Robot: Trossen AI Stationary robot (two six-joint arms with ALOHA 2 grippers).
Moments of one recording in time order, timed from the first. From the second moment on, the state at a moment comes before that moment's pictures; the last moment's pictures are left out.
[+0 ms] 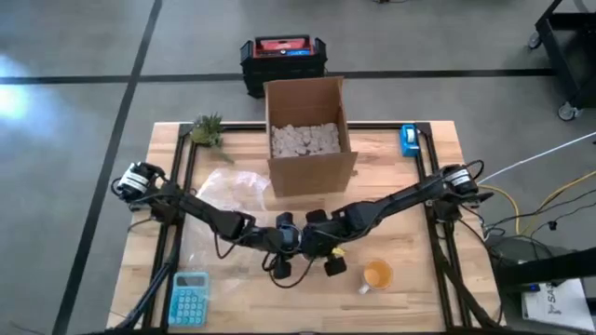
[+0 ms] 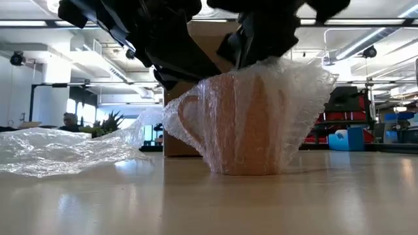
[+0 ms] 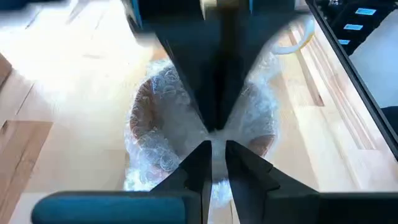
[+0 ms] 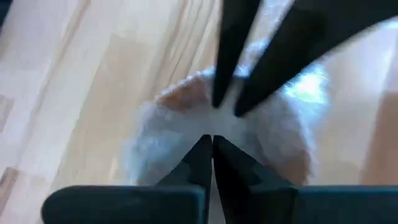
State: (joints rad) left arm -0.35 1.70 0.95 0.16 -0.20 -0.30; right arm 0.27 1.93 1.43 -0.63 -0.06 -0.05
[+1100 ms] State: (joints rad) left arm -0.35 1.70 0.95 0.16 -0.20 -0.29; right arm 0.27 1.83 1.52 -0.79 -0.11 0.08
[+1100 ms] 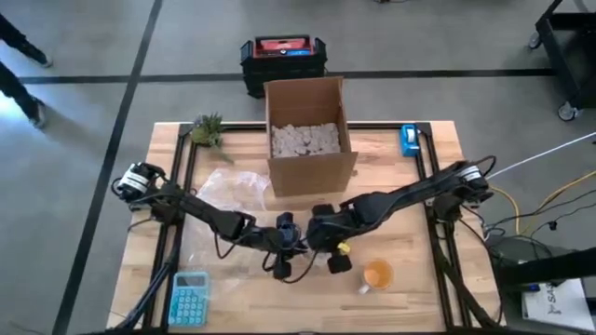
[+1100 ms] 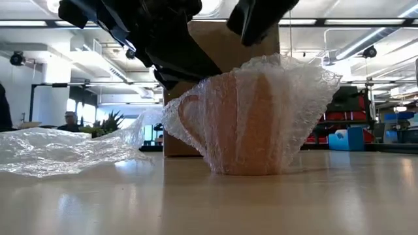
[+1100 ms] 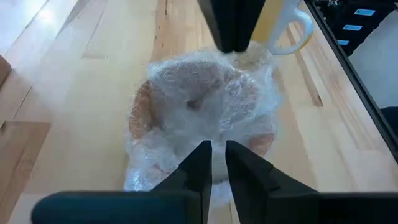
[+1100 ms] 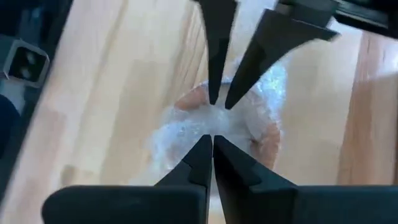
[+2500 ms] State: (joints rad) left arm -0.35 1.63 0.95 0.09 -0.20 -0.30; right arm 0.37 1.90 1.55 -0.95 0.06 0.03
